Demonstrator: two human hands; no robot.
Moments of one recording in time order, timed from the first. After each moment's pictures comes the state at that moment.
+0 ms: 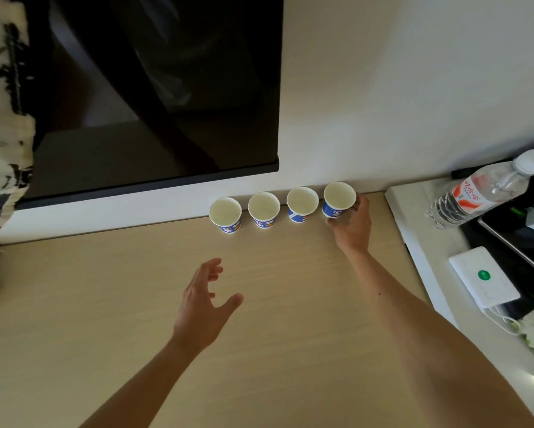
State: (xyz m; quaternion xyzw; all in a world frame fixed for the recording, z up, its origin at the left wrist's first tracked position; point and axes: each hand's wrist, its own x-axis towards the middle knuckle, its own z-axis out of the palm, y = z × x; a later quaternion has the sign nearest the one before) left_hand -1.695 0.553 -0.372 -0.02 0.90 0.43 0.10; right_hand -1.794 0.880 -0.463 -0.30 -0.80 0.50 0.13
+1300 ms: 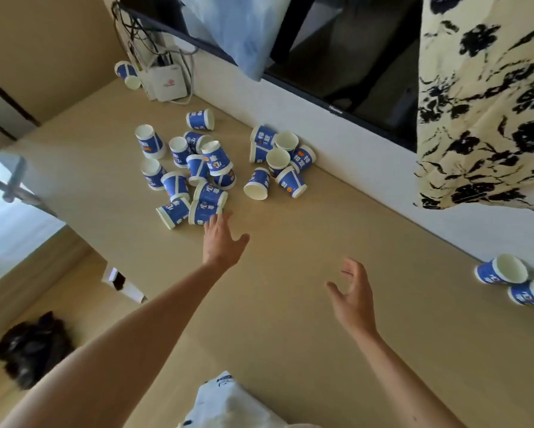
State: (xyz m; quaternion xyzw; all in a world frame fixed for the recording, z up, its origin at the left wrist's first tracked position) left_hand -1.534 0.061 -0.366 -0.38 0.86 0.34 -0.05; right_hand -1.584 0.349 -0.364 0.09 -0.88 0.46 -0.11
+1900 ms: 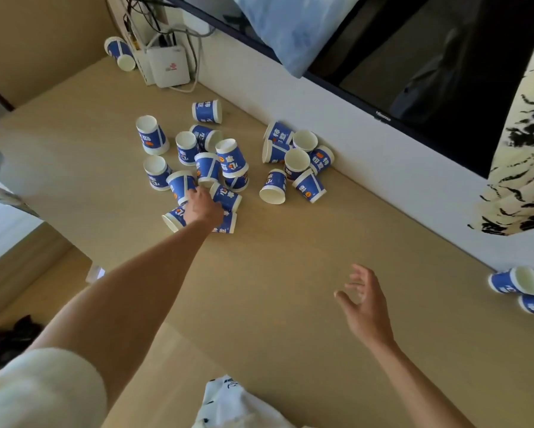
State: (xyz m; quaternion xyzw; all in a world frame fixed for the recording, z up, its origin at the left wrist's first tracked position) left_hand -1.587 -0.079 -0.392 -0.49 0.82 0.29 0.05; right_hand -1.580 0.304 -0.365 0.08 -0.90 0.41 -0.15
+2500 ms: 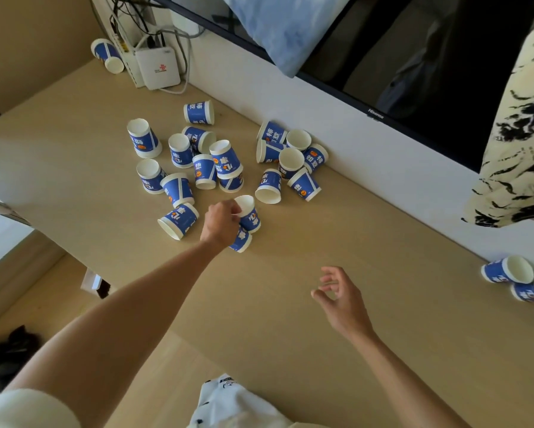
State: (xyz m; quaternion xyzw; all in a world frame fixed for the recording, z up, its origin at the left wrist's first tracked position) left_hand -1.578 -0.039 -0.390 -0.32 0.88 0.36 0.00; right_hand -1.568 0.275 -0.370 0.10 -0.88 0.41 -0.21
